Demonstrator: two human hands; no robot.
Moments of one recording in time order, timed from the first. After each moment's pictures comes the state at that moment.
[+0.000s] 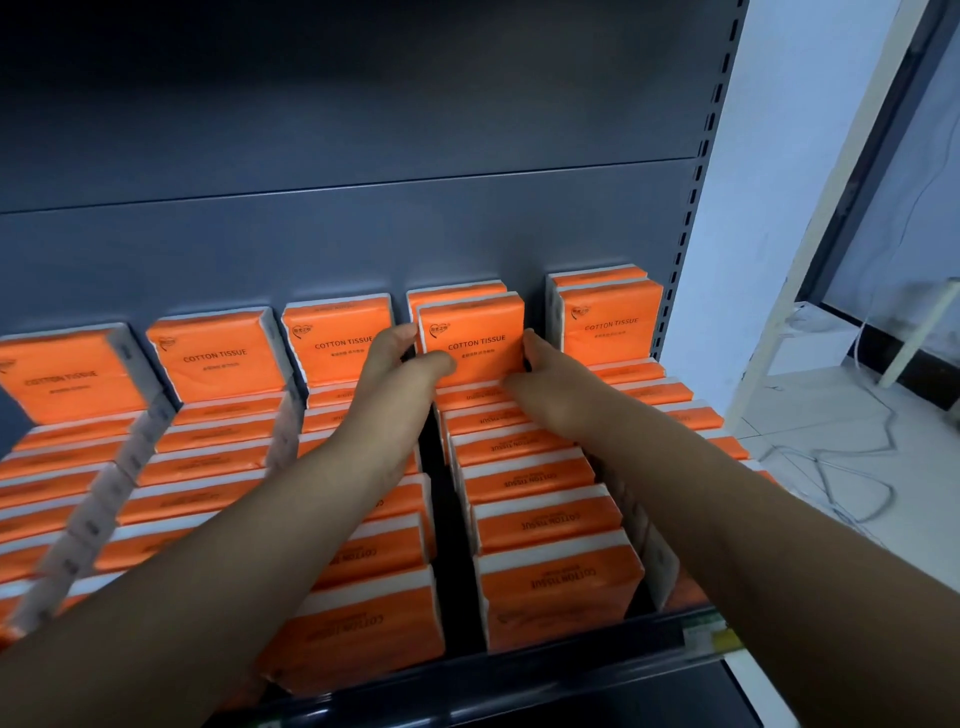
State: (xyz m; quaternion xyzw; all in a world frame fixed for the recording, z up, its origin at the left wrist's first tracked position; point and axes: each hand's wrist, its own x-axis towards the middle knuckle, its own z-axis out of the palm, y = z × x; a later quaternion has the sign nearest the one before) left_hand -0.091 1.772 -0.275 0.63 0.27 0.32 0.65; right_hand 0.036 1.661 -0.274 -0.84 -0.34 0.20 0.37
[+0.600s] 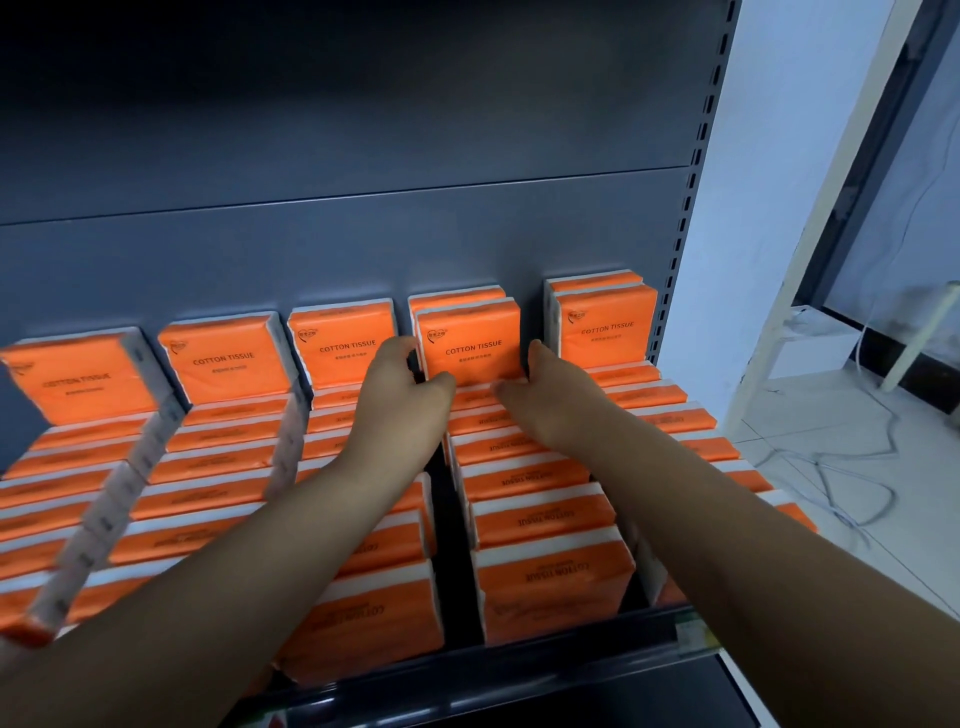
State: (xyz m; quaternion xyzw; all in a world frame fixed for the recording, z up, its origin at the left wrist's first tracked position) left_hand -0.106 1.755 -0.268 0.76 0.31 0.31 0.48; right_hand 0.020 1.654 -0.271 -0.88 -0.33 0.13 0.32
